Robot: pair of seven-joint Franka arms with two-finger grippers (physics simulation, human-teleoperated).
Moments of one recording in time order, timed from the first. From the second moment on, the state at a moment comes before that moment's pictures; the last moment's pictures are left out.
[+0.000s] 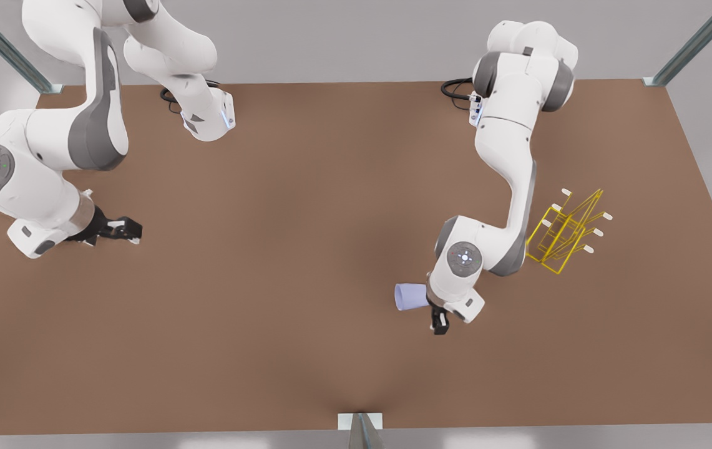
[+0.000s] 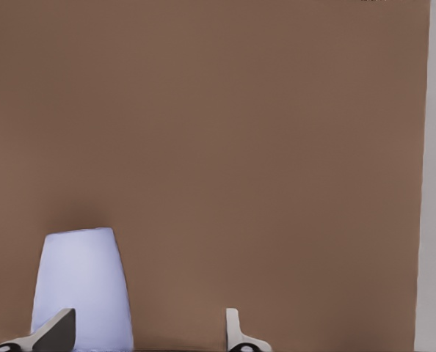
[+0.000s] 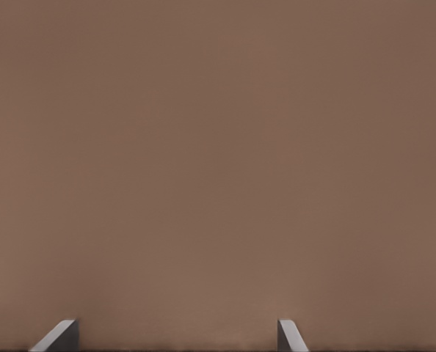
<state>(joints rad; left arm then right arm) -0.52 0.84 0.13 -1.23 -0.10 2.21 -2.04 0.01 0.20 0.05 -1.46 -0.05 1.60 0.01</state>
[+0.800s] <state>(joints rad) -0.46 0.87 0.02 -1.28 -0.11 2.21 -2.12 0.00 0.25 0.05 -1.38 -0.05 1.58 0.03</state>
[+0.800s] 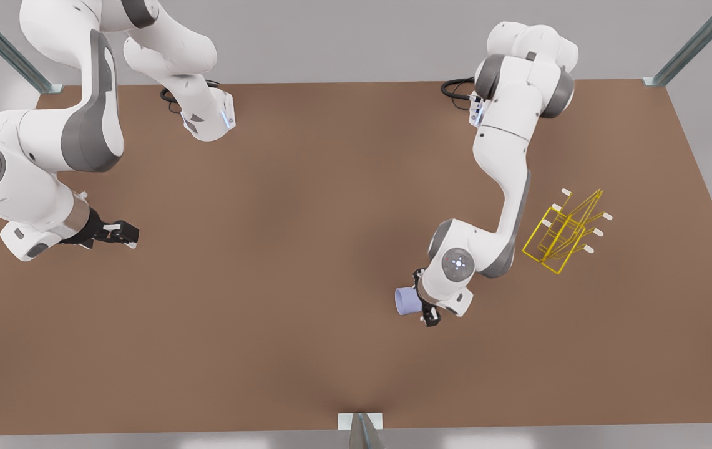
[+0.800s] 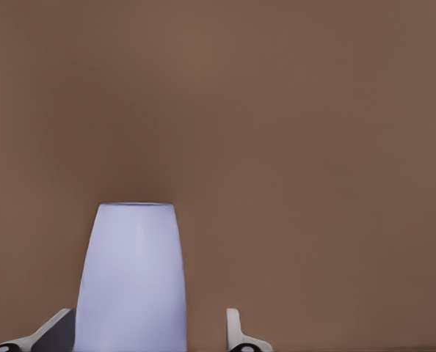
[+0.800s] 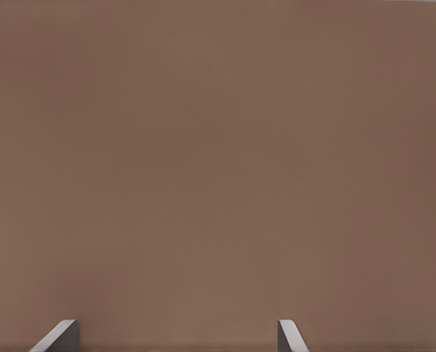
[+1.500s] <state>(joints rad) -0.46 0.91 0.01 -1.31 -0.12 2.20 -1.98 0.01 0.25 0.06 -1.38 -0.04 1.58 0.04</state>
